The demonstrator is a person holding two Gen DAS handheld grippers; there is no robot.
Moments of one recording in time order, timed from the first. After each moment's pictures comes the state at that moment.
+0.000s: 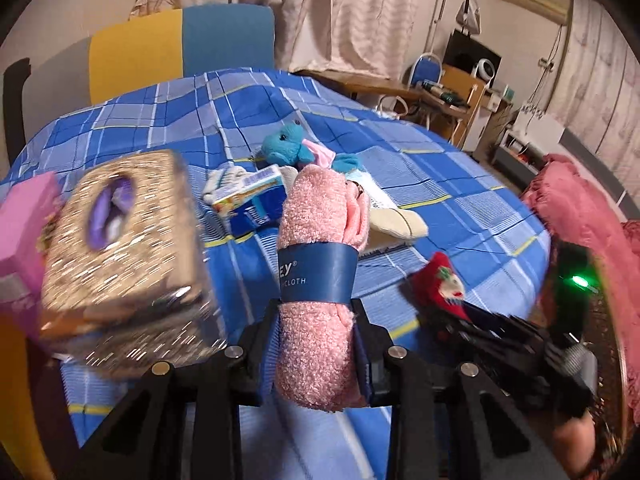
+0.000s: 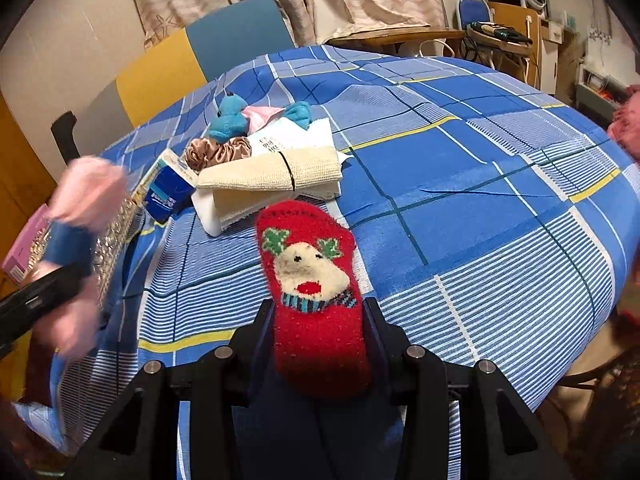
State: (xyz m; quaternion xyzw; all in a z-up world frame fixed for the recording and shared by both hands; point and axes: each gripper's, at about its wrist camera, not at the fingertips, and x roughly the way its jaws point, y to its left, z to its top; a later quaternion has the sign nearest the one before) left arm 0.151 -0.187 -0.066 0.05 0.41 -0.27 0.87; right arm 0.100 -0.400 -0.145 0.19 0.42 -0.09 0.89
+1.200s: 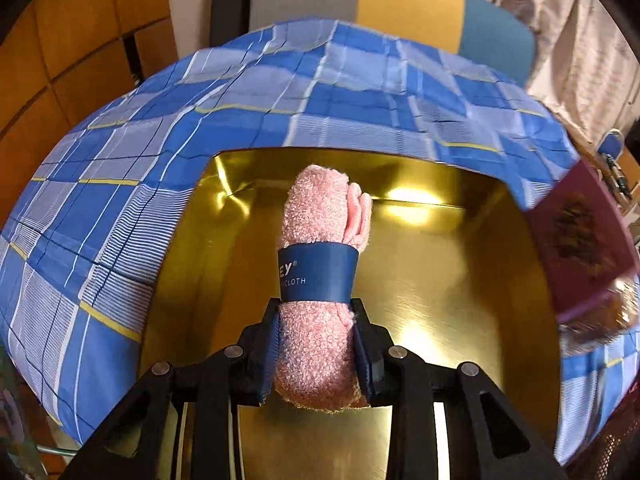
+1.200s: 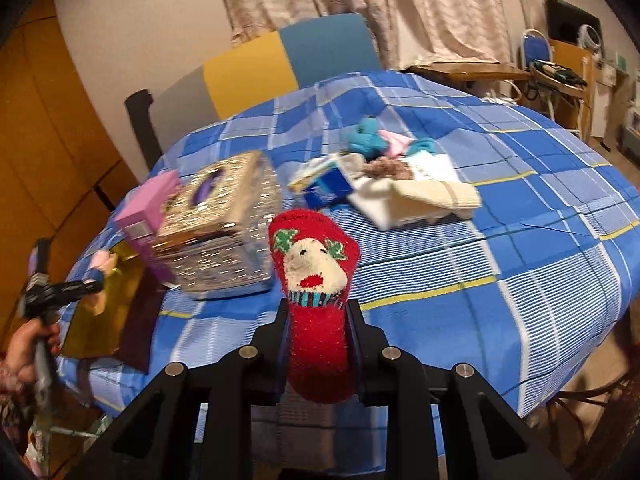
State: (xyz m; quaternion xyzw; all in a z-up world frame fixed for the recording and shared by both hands) left arm 0.257 0.186 -0.105 -0.04 0.50 0.03 0.87; right arm 0.058 -0.281 -0.065 0.16 0.38 0.02 0.91
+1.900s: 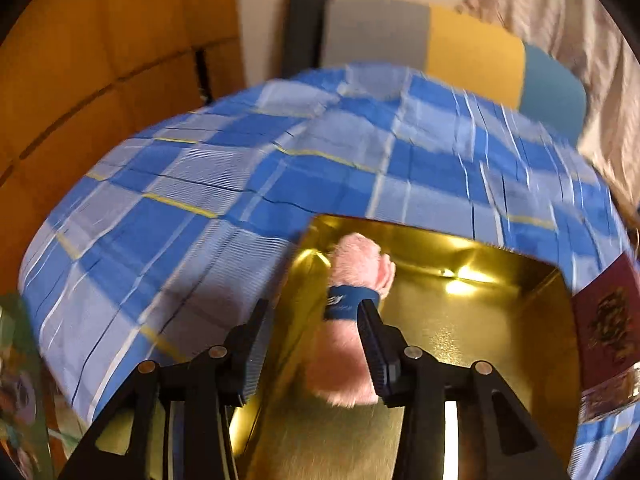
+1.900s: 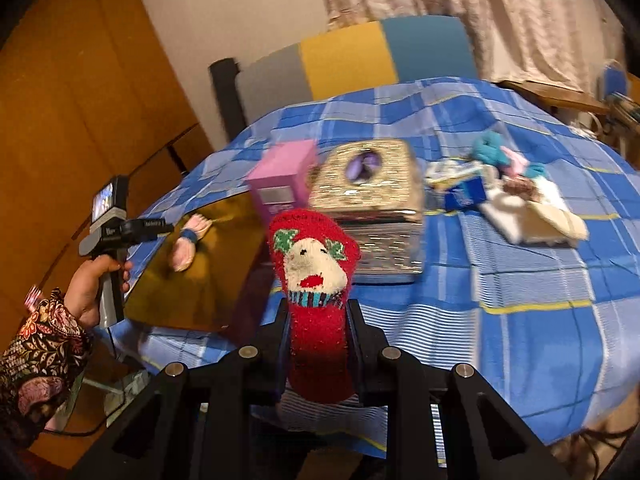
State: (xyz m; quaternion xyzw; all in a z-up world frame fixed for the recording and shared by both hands) left arm 0.244 0.231 -0.070 -0.08 0.43 0.14 0.89; right arm 0.059 -0.174 -0.037 0.11 0.38 0.16 0.91
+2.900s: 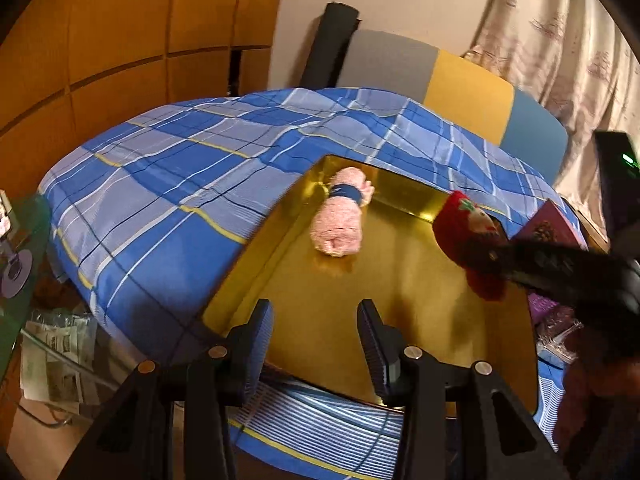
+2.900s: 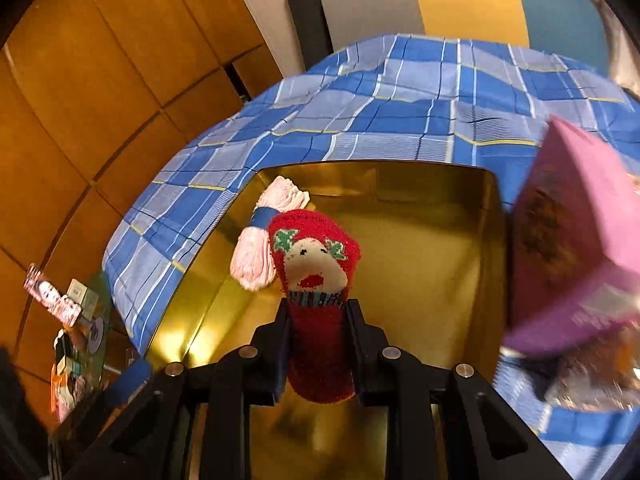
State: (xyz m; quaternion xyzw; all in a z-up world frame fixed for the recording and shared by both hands) left arm 0.098 0.202 -0.081 -0.15 0.38 0.14 0.90; right arm 0.225 0.039 -0.076 0.05 0.47 0.27 0.84
